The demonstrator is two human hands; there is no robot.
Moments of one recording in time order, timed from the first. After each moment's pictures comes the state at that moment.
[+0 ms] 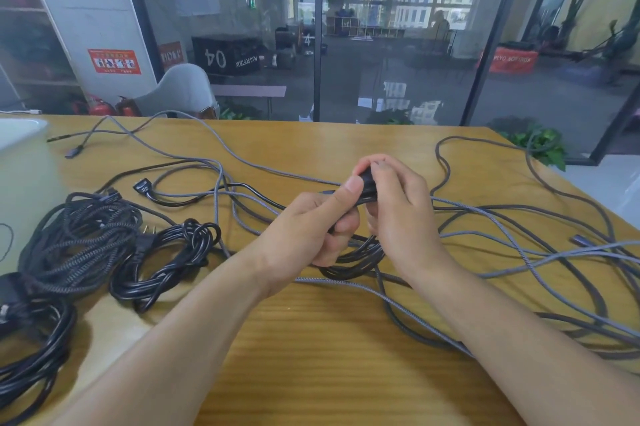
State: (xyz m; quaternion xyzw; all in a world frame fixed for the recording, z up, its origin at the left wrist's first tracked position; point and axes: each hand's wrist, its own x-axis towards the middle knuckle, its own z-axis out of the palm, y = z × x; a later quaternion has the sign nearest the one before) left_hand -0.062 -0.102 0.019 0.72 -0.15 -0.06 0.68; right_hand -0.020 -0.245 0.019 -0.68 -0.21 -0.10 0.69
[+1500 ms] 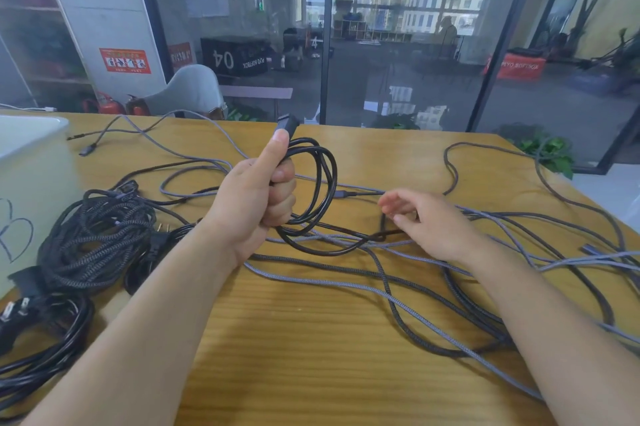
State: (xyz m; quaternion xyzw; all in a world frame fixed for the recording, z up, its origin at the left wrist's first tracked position) left_hand -0.050 -0.049 0.036 0.62 -0.02 0.07 0.78; right_hand 0.046 -0.311 -0.008 -0.93 -0.25 -0.01 0.28
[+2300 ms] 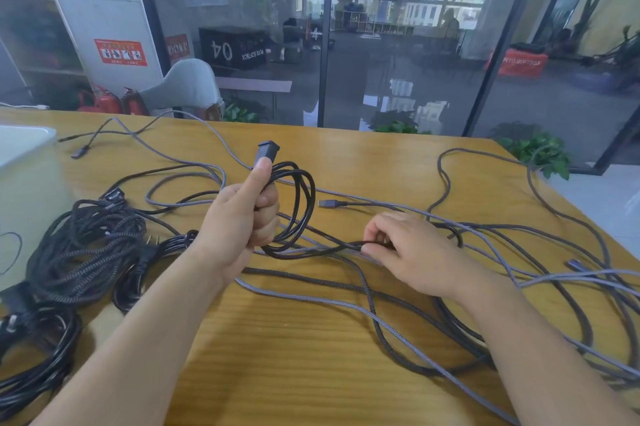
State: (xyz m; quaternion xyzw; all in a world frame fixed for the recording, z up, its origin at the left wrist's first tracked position) left_hand -0.045 -0.042 0.023 0.62 0.00 0.08 0.78; right_hand 0.024 -0.305 0.004 -0.92 -0.35 -0.02 0.16
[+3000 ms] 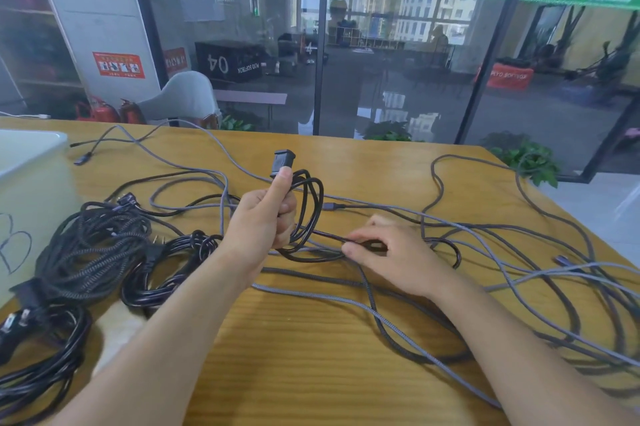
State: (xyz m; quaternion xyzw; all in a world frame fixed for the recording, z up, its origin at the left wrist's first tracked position) left_hand -0.048 -0.061 0.018 0.66 0.00 0.09 0.74; right_hand 0.017 -0.292 -0.017 -0.91 -0.30 0.01 0.29
